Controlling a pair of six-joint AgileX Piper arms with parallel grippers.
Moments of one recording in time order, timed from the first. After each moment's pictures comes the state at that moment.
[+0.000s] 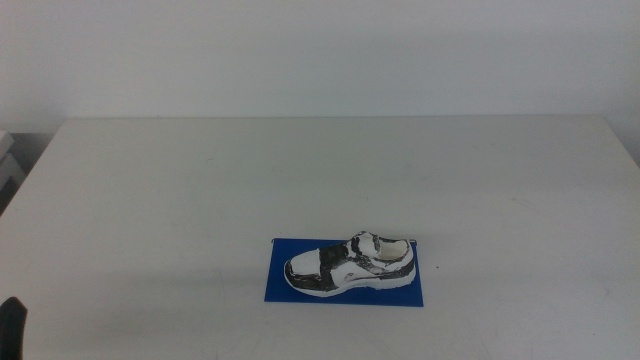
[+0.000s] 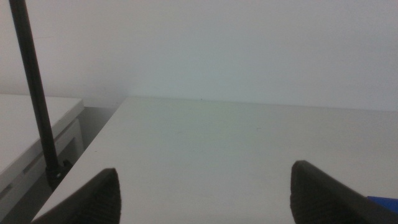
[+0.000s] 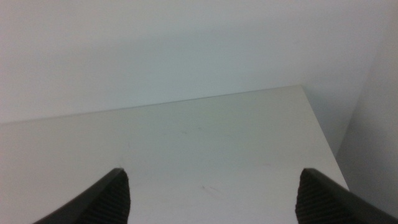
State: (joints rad) left arm 0.04 -0.02 0.03 0.11 0.11 -0.19; right arm 0.05 0.91 -0.99 -0.11 0.59 0.30
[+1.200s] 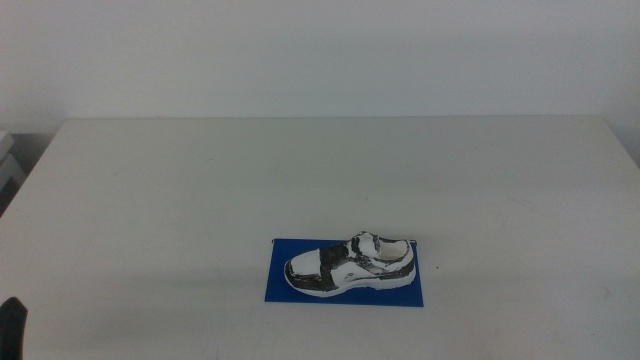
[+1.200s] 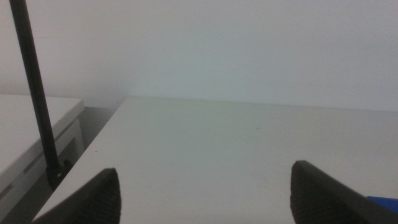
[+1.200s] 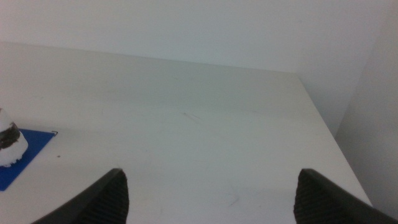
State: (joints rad) left arm 0.04 -0.02 0.03 0.11 0.11 -0.19; right arm -0.01 -0.01 0.03 0.05 0.23 -0.11
